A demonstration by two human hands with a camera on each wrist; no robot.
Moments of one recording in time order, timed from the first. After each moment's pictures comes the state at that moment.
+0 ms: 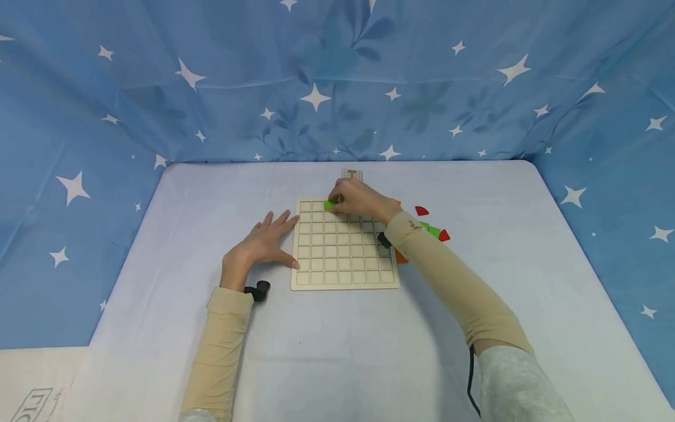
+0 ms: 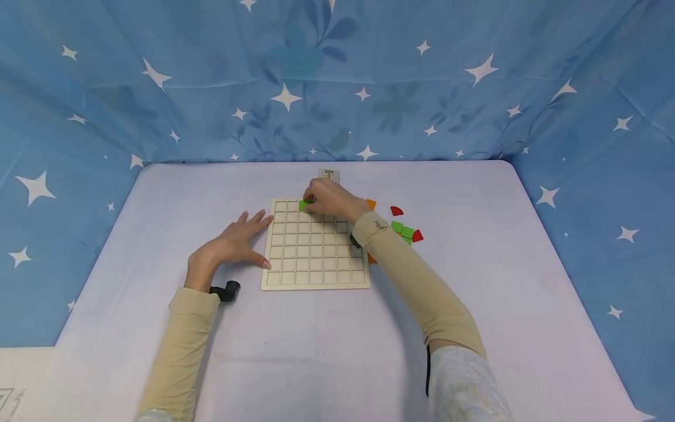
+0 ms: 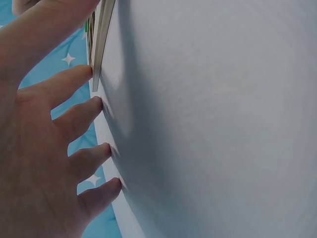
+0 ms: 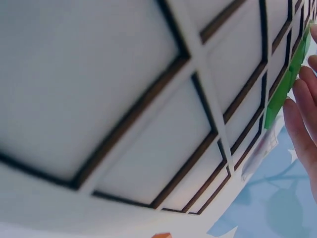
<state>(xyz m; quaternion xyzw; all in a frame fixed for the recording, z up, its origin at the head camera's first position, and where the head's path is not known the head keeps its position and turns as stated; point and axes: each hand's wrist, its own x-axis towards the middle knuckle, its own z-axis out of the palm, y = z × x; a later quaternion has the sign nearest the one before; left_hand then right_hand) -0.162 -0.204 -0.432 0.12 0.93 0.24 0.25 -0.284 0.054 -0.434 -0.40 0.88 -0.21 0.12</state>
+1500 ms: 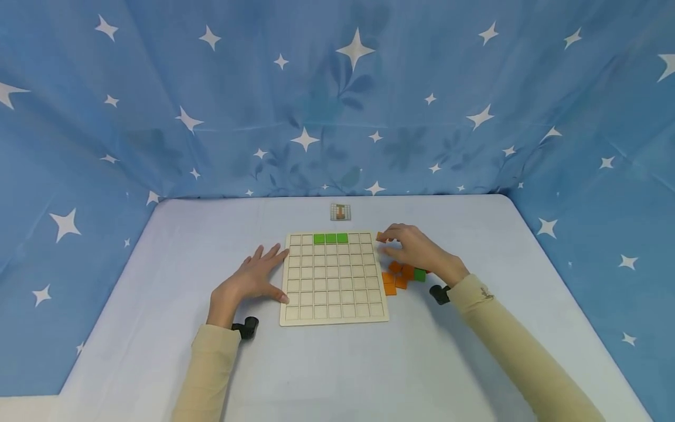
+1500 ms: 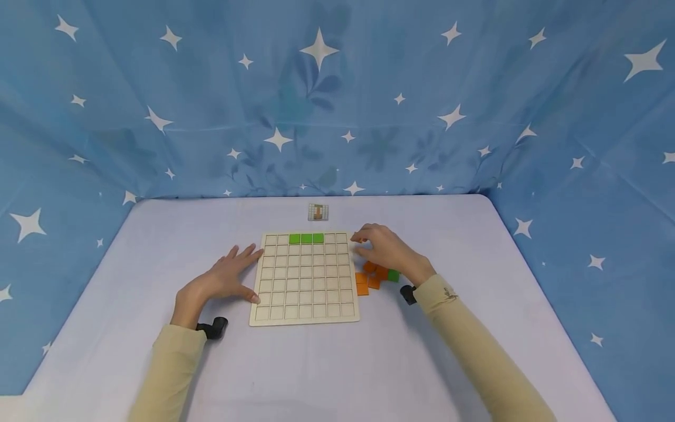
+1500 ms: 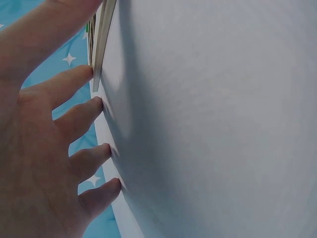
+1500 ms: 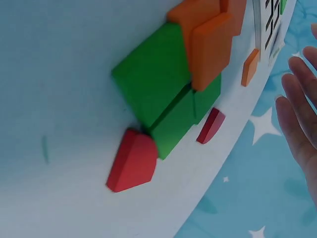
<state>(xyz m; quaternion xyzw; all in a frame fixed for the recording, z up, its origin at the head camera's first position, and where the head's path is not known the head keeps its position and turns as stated) -0.147 -0.202 -0.431 0.12 0.93 0.26 0.23 -0.210 0.188 -0.412 -0.30 0.92 -0.24 0.07</state>
